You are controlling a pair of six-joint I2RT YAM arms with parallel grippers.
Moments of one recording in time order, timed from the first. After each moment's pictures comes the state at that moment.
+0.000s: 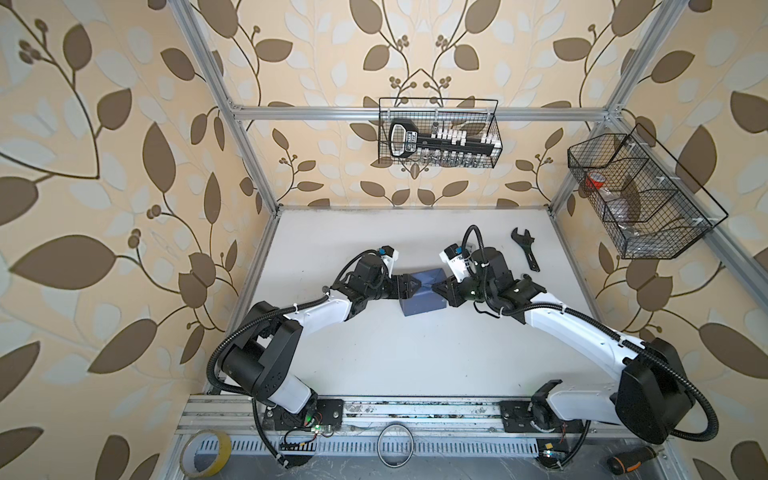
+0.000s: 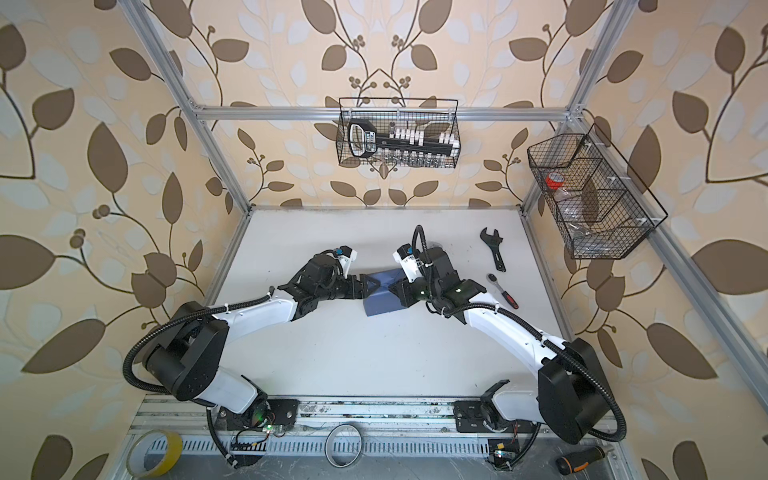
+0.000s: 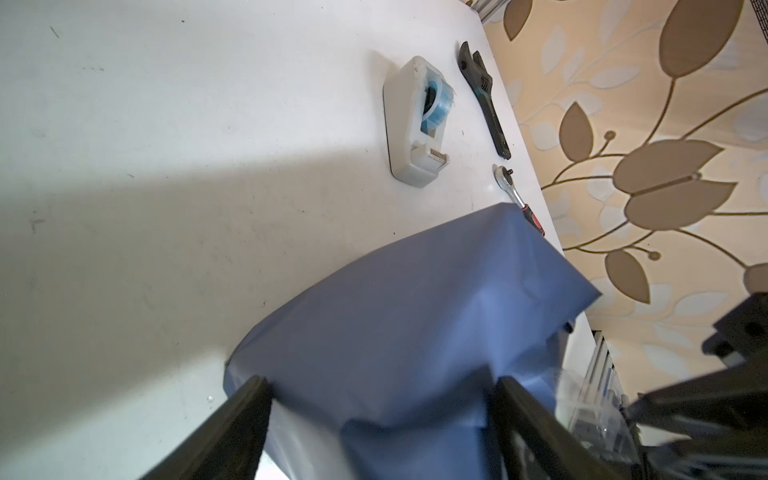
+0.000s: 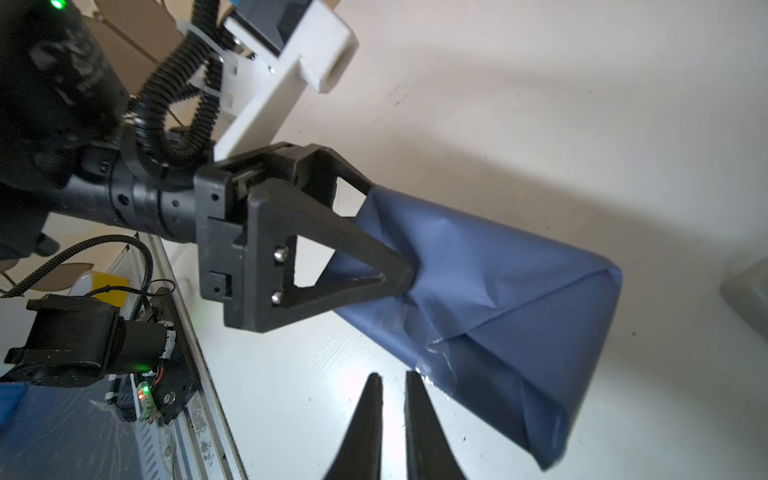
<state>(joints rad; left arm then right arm) -0.53 1.53 0.78 0.16 0.40 -0.50 0.54 1.32 0.88 -0.25 -0.36 0.24</state>
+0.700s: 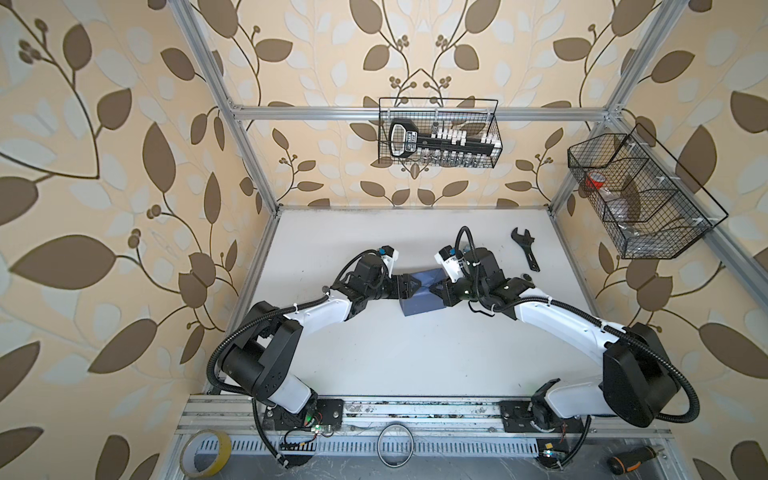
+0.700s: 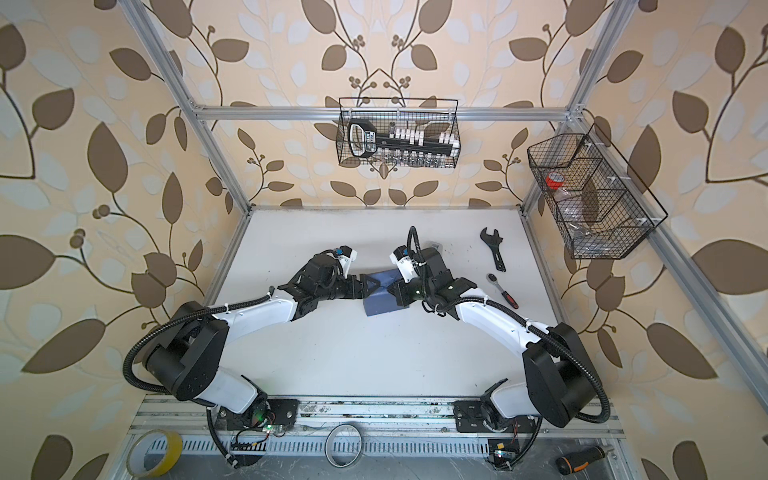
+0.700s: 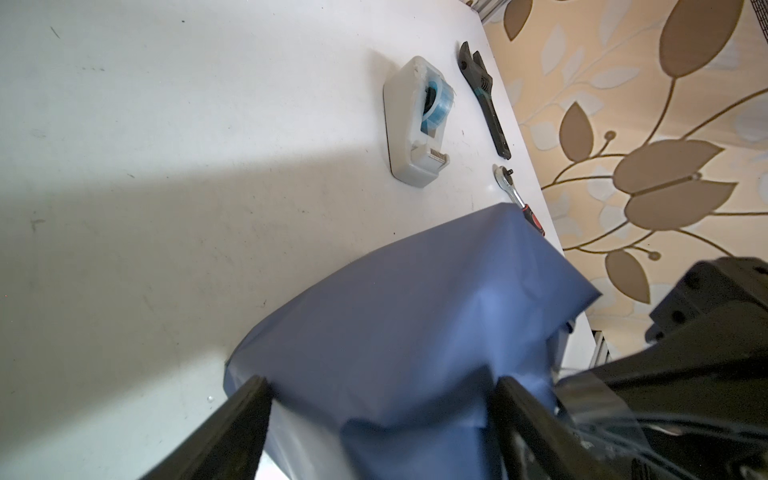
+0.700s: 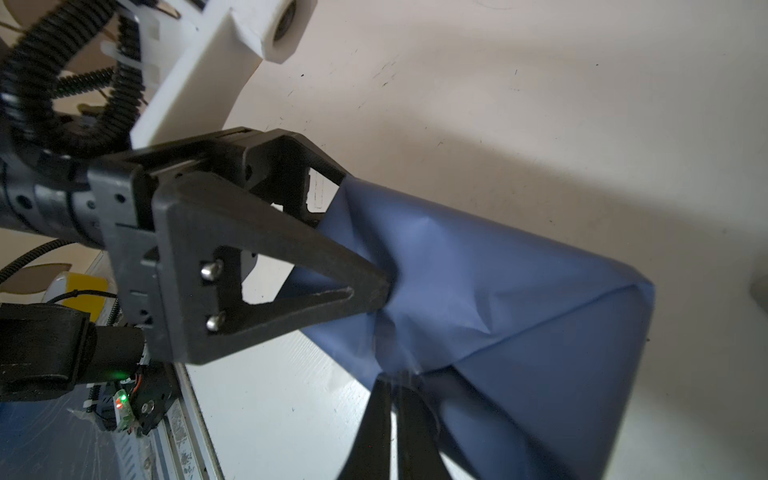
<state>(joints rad) -0.53 1.53 0.78 0.16 0.40 -0.50 0.54 1.42 0.91 -0.20 -0.35 0.24</state>
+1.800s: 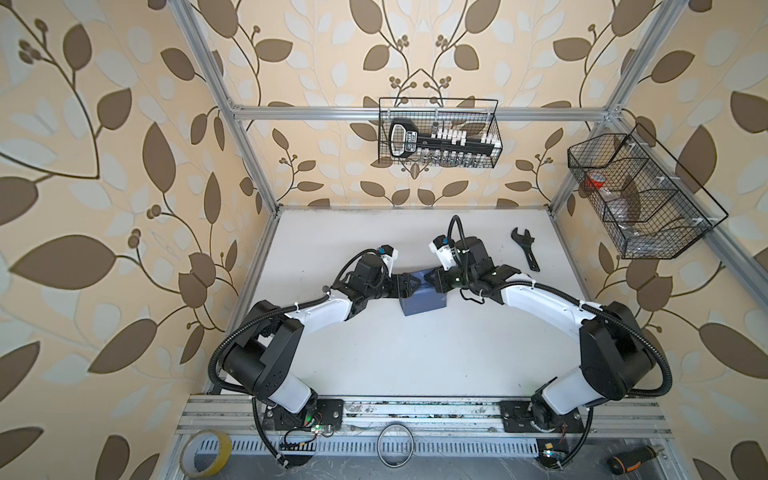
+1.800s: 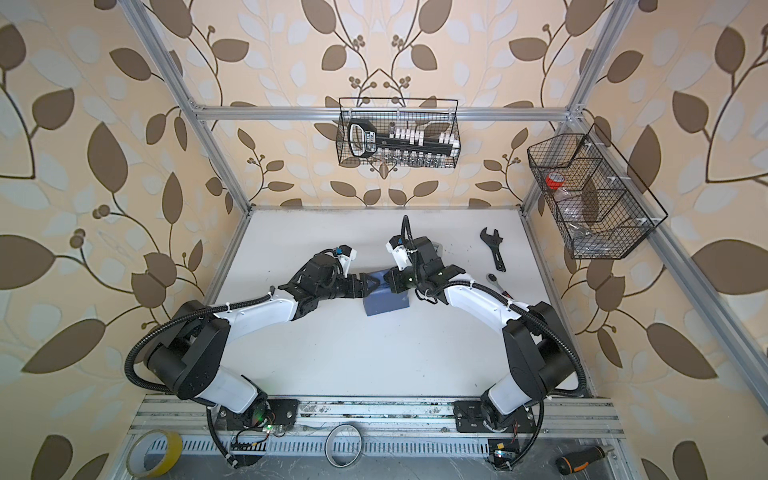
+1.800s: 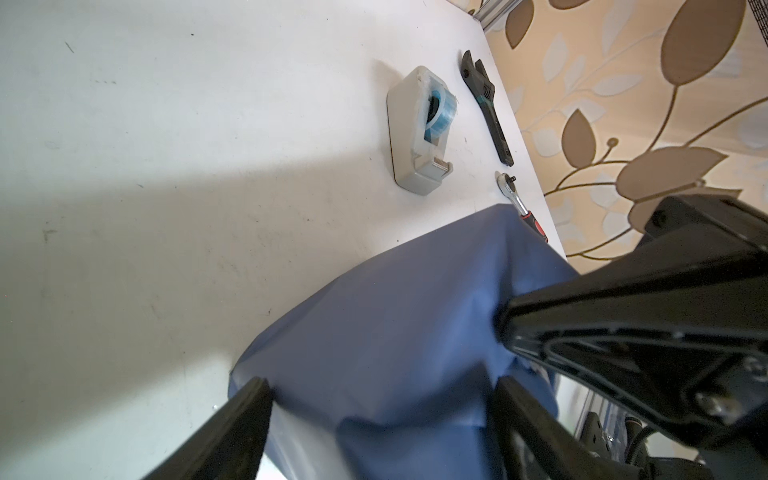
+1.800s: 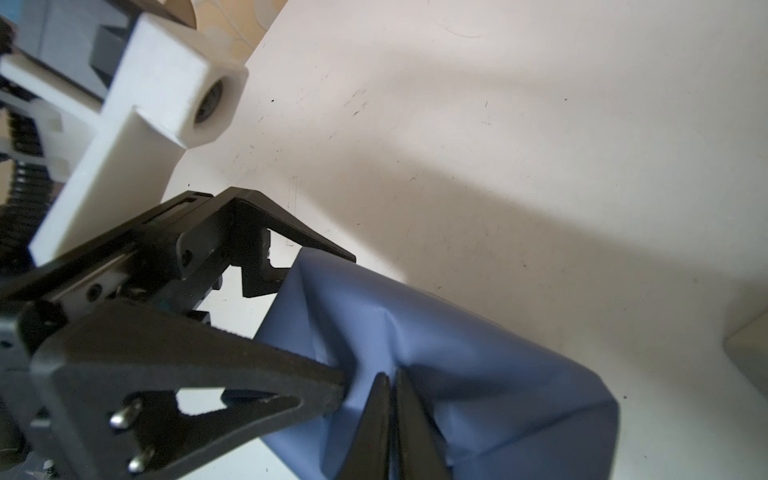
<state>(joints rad) -0.52 1.54 0.78 0.18 0.38 -0.50 0.52 1.57 1.04 -0.20 -0.31 0.24</state>
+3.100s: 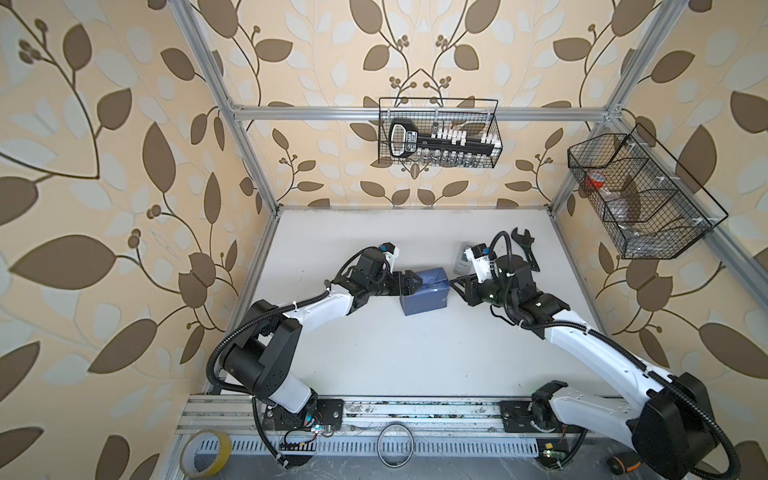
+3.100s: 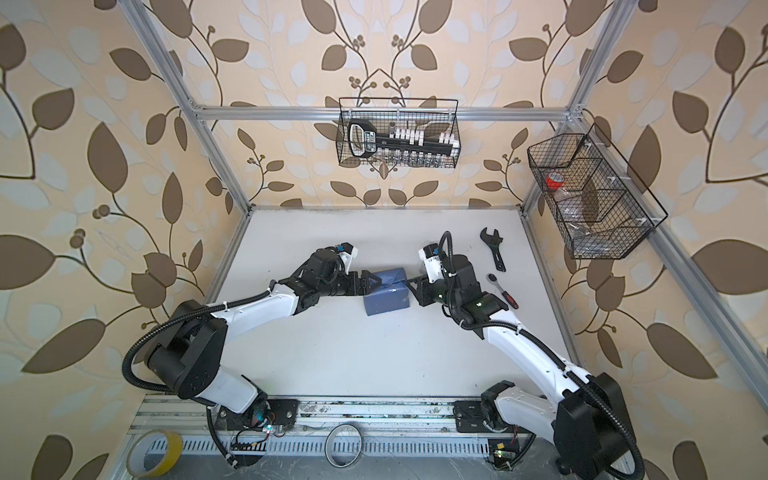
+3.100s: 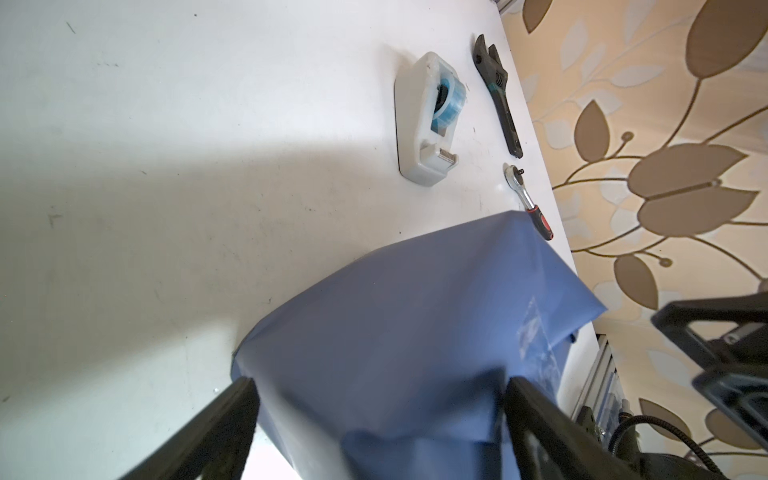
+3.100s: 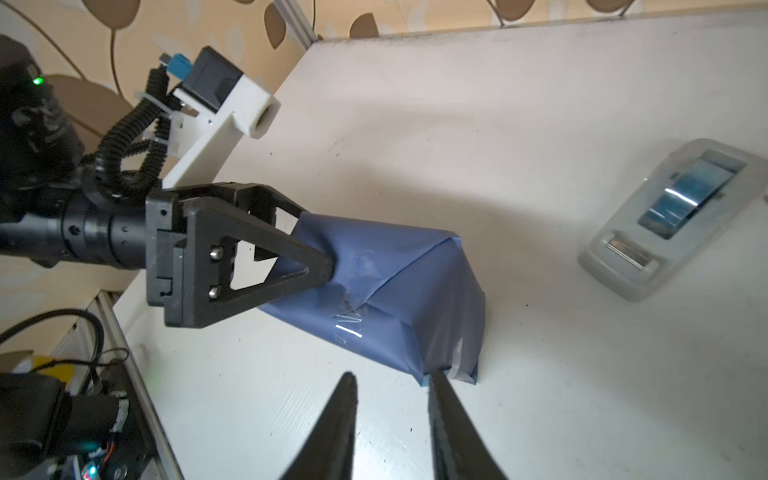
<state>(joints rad) -0.53 1.53 0.88 0.02 0.37 -0.51 0.45 1.11 0.70 -0.14 -0.23 0.30</state>
